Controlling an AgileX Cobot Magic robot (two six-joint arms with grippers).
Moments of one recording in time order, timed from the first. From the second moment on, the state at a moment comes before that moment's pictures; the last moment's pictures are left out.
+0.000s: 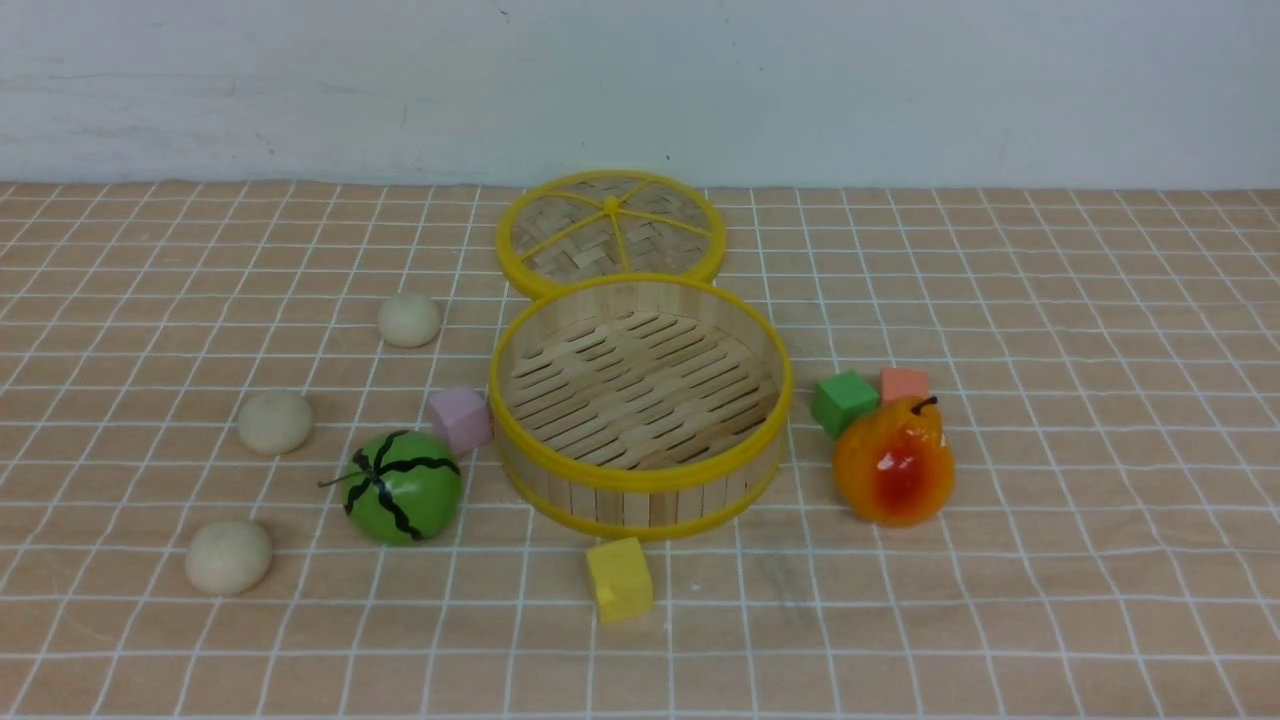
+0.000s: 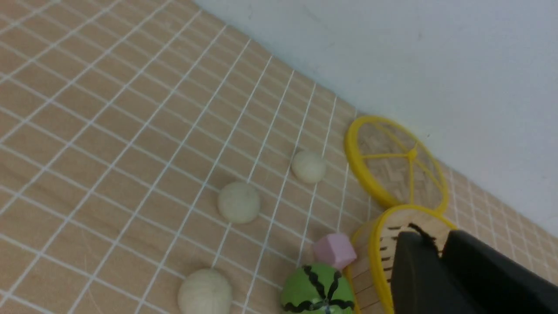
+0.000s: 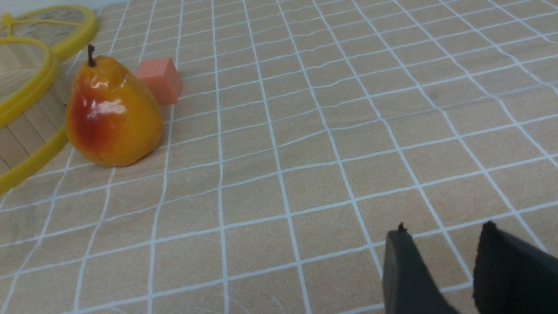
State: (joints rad) right arm 0.00 -0.01 0.02 -0.22 0.40 0.42; left arm 0.08 0.76 -0.83 -0.14 0.51 -0.44
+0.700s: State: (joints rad) right arm 0.00 -0.01 0.02 -0.22 0.40 0.42; left arm 0.07 1.35 -0.85 -0.23 0.58 -0.29
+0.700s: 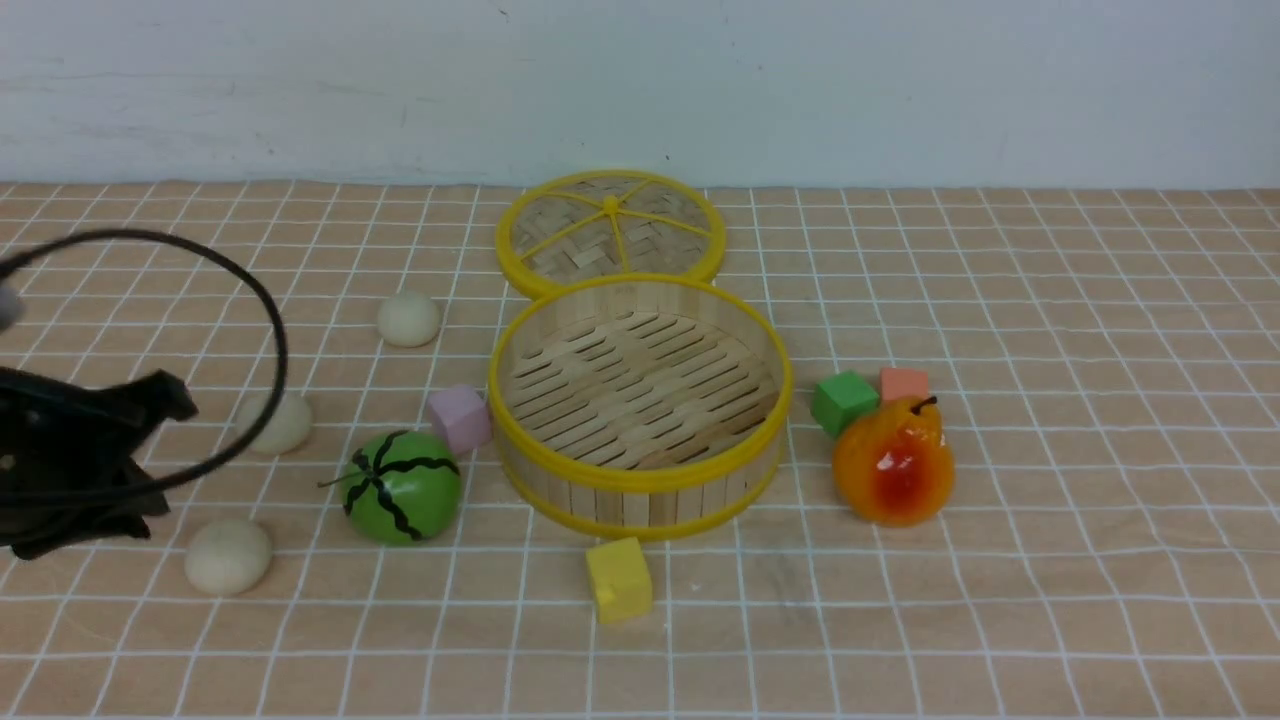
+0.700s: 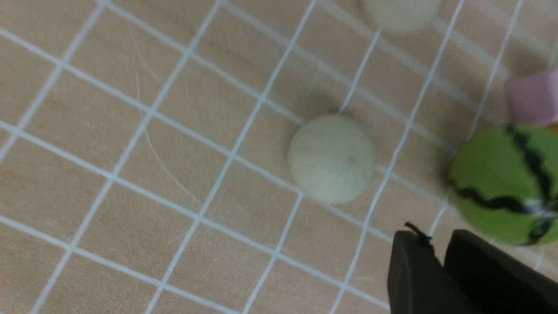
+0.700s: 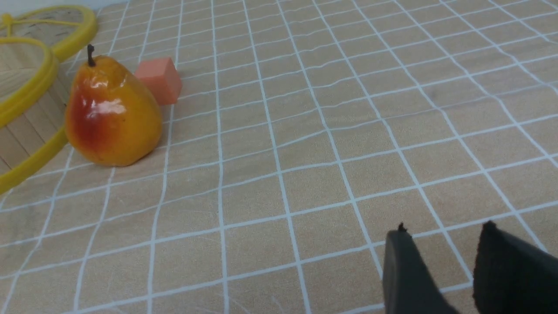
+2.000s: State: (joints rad) right arm 0.00 -0.01 0.02 -0.22 0.40 0.42; left arm -0.04 1.66 -1.22 0.03 0.84 -0.37
